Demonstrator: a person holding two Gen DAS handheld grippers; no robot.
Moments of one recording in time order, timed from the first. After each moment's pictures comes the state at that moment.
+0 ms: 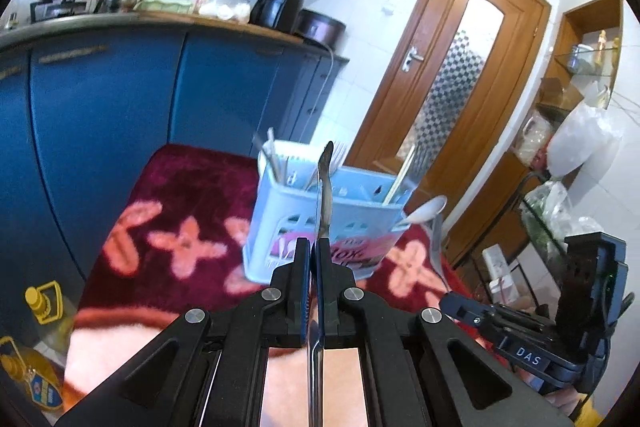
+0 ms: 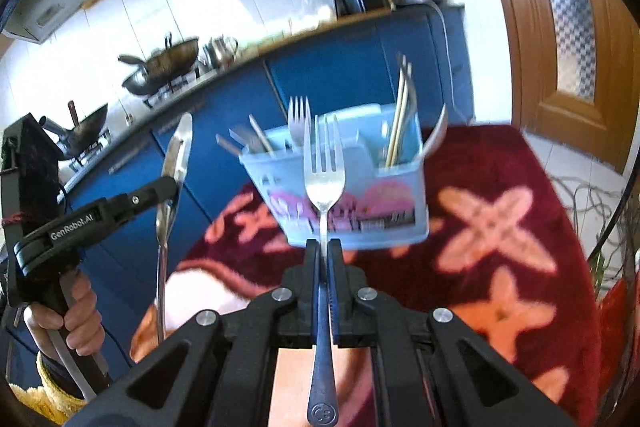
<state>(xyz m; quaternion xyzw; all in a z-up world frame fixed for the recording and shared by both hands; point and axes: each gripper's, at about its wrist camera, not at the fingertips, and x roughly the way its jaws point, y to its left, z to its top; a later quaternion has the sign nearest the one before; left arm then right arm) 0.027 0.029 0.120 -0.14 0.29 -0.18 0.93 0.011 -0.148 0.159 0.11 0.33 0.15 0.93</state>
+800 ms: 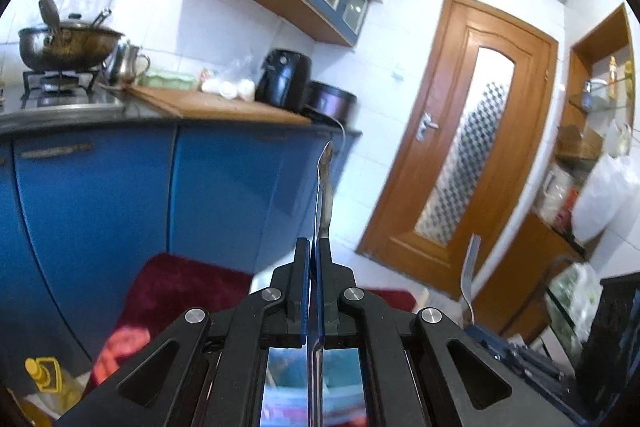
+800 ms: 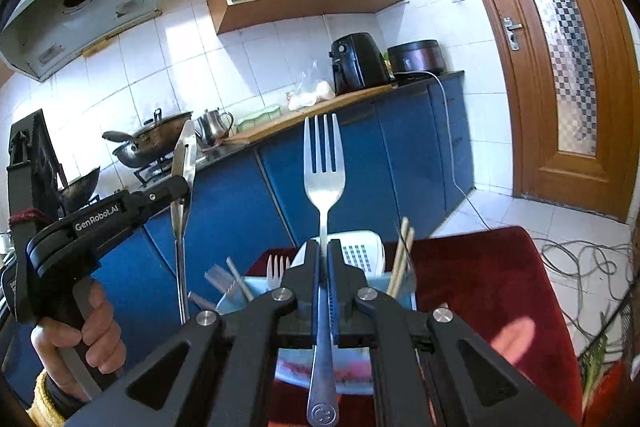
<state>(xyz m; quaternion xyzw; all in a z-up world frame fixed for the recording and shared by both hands) 0.122 -0.001 0.192 -0.14 0.17 -0.12 0.97 0.106 -0.161 0.204 0.12 0.22 0.14 0.96</state>
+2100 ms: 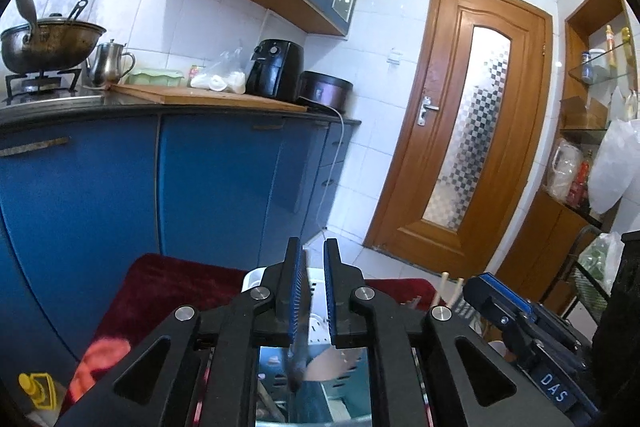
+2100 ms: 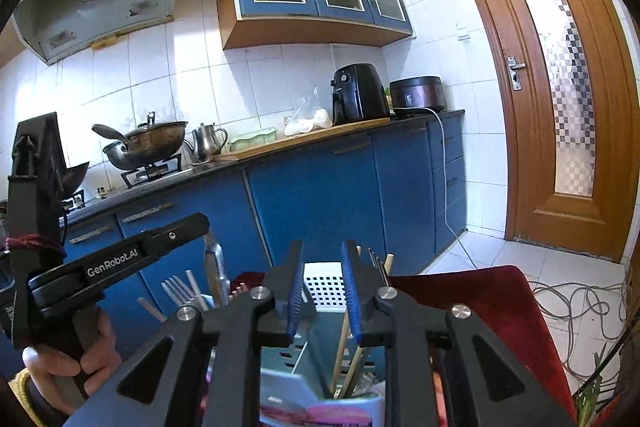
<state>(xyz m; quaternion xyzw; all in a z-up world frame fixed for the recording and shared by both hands) 0.154 -0.031 0.147 -0.10 0.17 -0.13 0.97 0.117 -0.163 0.185 0.08 0.15 0.13 0.98</state>
